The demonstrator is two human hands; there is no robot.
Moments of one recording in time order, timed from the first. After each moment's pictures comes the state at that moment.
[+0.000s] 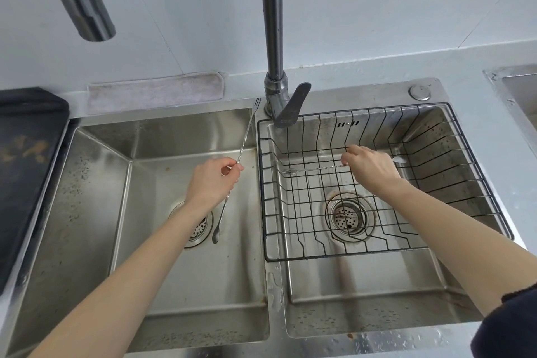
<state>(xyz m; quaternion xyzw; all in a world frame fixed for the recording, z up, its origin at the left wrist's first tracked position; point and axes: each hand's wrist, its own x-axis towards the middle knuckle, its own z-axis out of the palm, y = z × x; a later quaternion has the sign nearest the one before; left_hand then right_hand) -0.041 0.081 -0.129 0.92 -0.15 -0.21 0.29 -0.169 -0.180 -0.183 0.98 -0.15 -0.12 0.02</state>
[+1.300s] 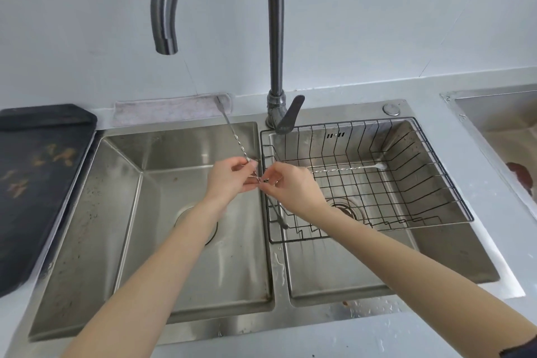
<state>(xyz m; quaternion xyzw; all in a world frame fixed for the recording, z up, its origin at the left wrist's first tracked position) -0.088 0.086 -0.077 0.75 -0.04 -0.28 0.59 -0.168 -0.020 -0.092 0.88 -0.20 0.02 -0.42</state>
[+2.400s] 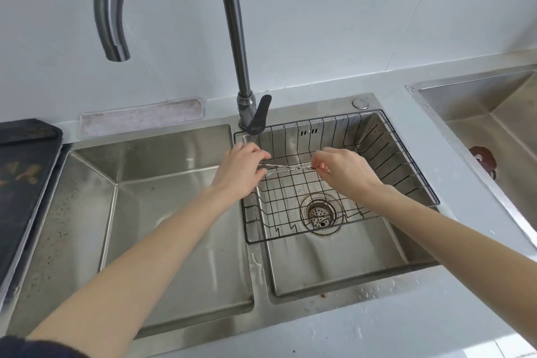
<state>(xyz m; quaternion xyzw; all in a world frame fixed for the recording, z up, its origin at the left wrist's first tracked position) -0.100 0.033 -0.072 0.88 -0.45 -0.11 0.09 -0.232 -0.119 -0.070 0.97 -0.18 0.00 -0.17</state>
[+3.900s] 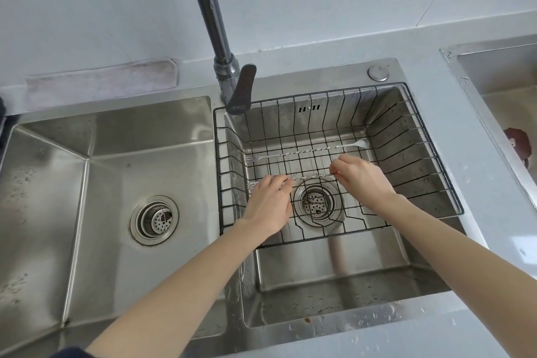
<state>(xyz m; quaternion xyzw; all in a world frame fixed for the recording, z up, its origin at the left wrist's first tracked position) -0.151 -0.013 -0.171 0.85 -0.46 -0.26 0.02 -0.240 -0.186 -0.174 0.96 -0.19 -0.10 -0.15</state>
